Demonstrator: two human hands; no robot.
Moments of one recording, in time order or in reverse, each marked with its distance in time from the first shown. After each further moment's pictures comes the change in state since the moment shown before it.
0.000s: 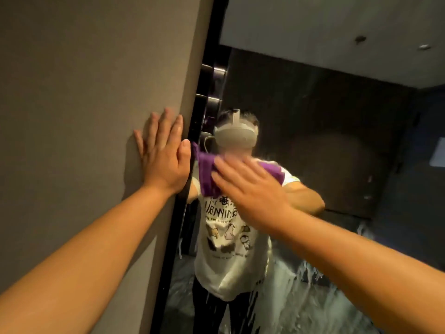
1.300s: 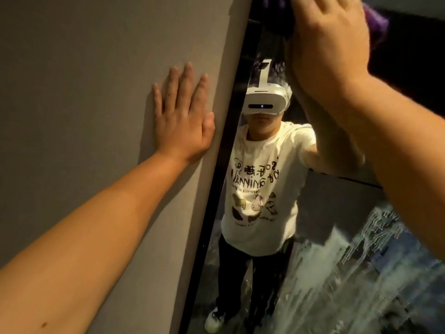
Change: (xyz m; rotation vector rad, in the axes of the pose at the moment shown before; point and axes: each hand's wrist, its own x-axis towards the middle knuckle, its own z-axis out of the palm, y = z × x) left_hand -0.026 -0.052 -0.007 0.327 -0.096 0.142; right_hand 0.097 0.045 -0.035 0.009 0.149 0.510
